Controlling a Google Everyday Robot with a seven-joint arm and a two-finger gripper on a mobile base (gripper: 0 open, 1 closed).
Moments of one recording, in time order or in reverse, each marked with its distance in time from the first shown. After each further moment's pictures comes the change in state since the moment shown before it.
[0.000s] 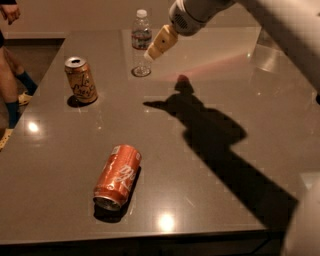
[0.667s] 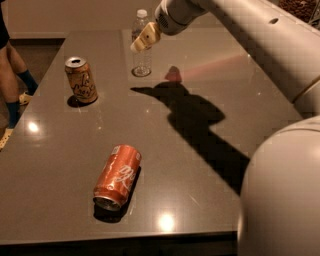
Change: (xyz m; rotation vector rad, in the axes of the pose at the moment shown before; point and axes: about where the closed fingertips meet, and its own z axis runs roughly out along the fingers) arm -0.033 -0.024 0.056 0.043 -0.061 0.153
